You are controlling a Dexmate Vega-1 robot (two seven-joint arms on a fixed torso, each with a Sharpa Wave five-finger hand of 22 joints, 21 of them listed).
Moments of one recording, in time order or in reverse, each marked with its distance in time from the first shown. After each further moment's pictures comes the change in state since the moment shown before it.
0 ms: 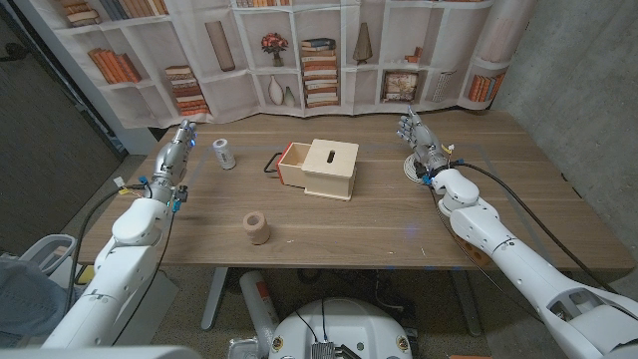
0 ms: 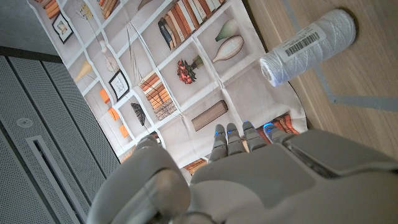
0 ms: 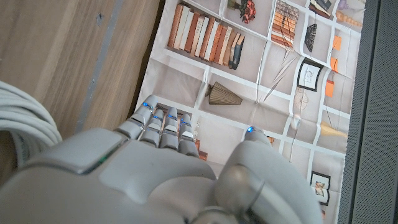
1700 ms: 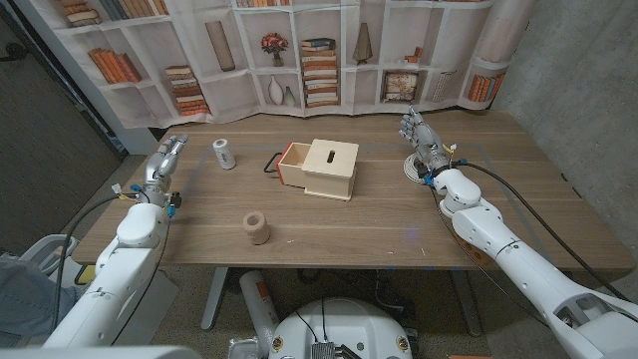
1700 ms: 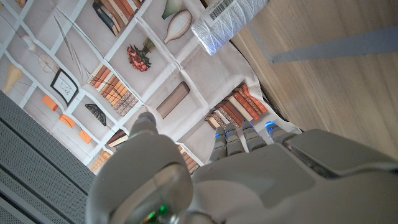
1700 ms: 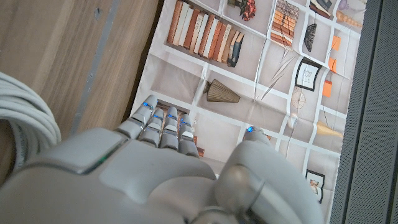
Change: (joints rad) left arm -0.045 0.013 0.023 0.085 0.160 0.080 0.211; left_hand 0.221 -0.028 0.003 -0.119 0.046 -0.052 -0.004 -0.038 0.005 -0.023 0.008 -0.039 0.007 -0.004 0.040 -0.026 0.002 0.000 0.080 -0.030 0.001; right arm -0.028 -0.020 0.007 -0.063 -0.015 -0.021 -0.045; right_hand 0.000 0.000 -0.007 -0.007 0.000 0.005 -0.005 -0.007 0.000 0.003 0.004 -0.004 0.000 0.011 0.000 -0.004 0.000 0.012 -0.002 -0.019 0.000
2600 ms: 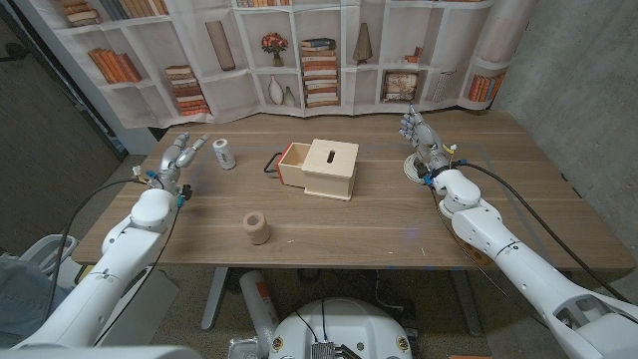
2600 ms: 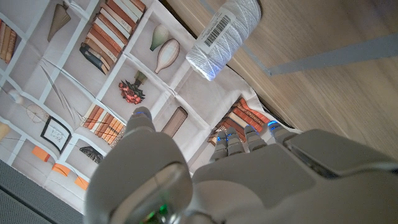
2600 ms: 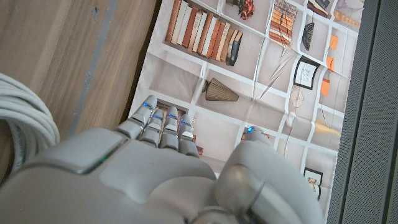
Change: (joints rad) left arm -0.056 0.065 0.094 -0.079 0.116 0.208 0.053; left_hand 0.032 -0.016 -0.010 -0.018 0.000 -0.042 0.000 -0.005 0.005 -0.047 0.005 -0.007 0.000 -0.050 0.015 -0.004 0.005 0.000 0.028 -0.008 0.005; right arm -0.005 0.003 0.003 -0.001 -0.001 0.011 -0.003; right_hand -0.004 0.004 -0.001 -0.001 0.000 0.000 0.000 0.000 0.000 0.011 0.000 -0.004 0.000 0.000 0.000 0.000 0.000 0.000 0.000 -0.008 0.000
